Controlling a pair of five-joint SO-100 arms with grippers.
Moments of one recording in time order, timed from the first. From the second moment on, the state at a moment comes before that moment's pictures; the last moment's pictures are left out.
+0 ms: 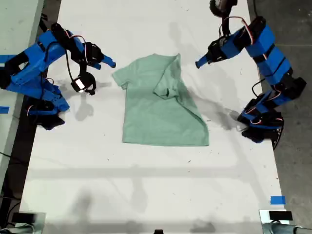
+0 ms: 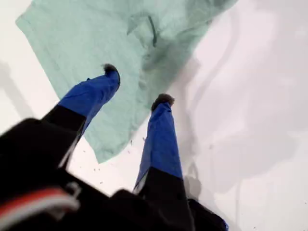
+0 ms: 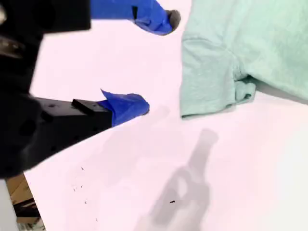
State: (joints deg) arm 0 -52.6 114.8 112.5 79.5 32.8; arm 1 41.6 107.1 72.8 94.8 -65.0
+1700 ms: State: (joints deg) arm 0 -56.8 80.3 84.0 79.8 37.5; arm 1 41.5 122.4 93.1 92.7 -63.5
